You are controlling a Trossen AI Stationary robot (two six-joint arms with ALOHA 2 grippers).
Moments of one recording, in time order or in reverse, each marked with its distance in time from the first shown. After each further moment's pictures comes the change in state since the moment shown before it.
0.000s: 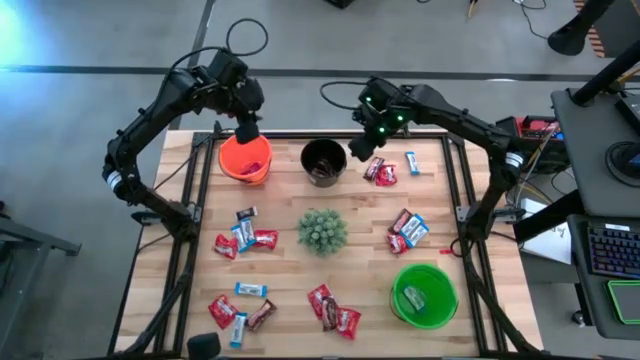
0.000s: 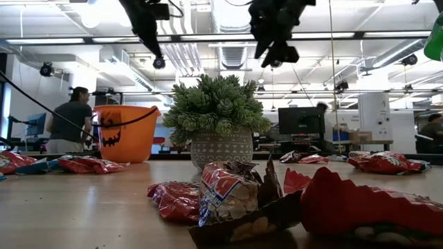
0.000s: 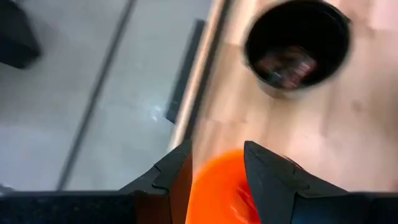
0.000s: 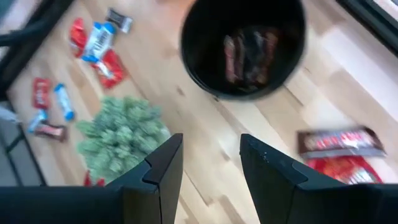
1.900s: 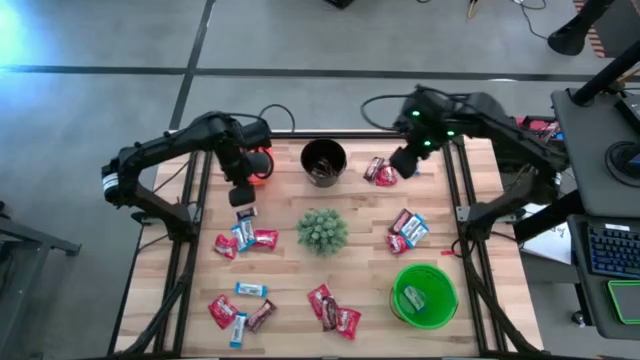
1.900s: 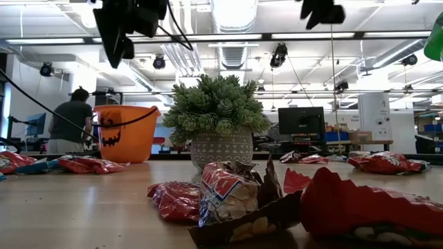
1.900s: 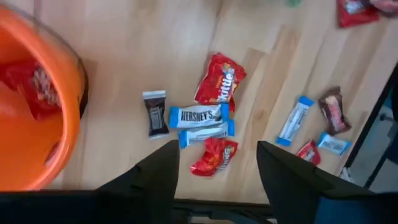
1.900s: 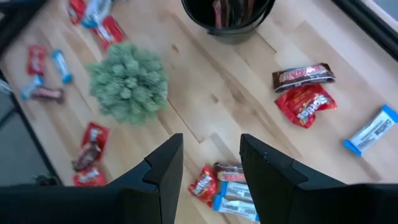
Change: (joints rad) left arm -0.354 -0.040 -0.285 -0.348 0.199 -0.445; right arm 0.116 -0.309 -0.040 -0.244 0.141 0.088
